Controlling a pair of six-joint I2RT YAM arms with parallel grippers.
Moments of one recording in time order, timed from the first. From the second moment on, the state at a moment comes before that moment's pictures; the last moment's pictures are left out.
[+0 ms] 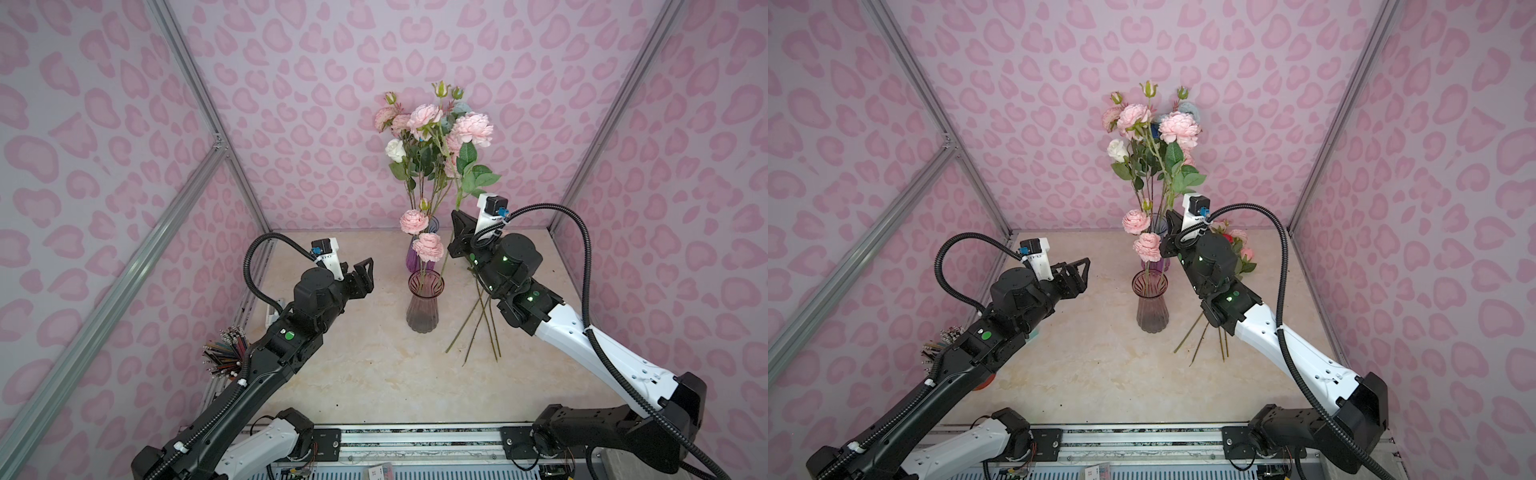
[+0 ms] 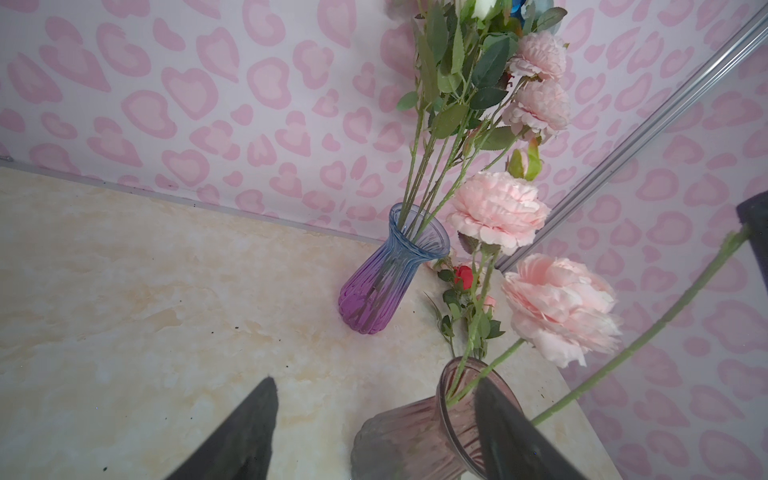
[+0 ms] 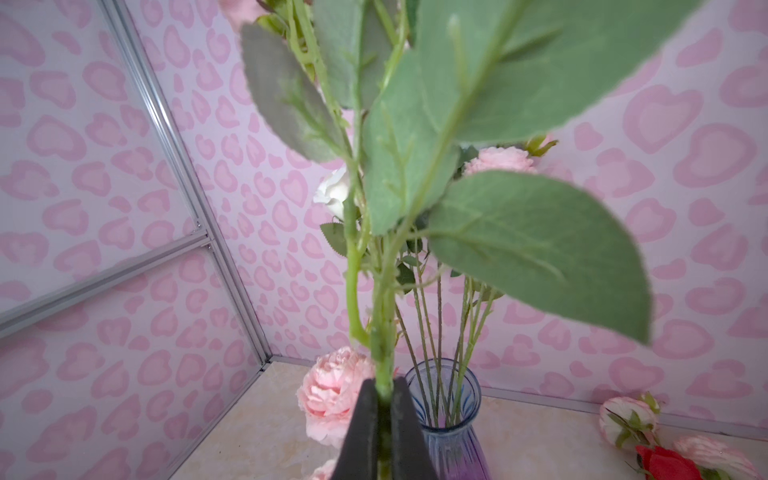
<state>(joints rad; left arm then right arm) -0.56 0.98 0.96 -0.20 -0.20 -0.52 0.69 1.30 1.20 0.22 0.29 0.17</state>
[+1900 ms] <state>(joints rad) -0.55 1.00 0.95 -0.19 -0.13 -0.54 0.88 0.95 0.90 0.12 0.47 0.14</state>
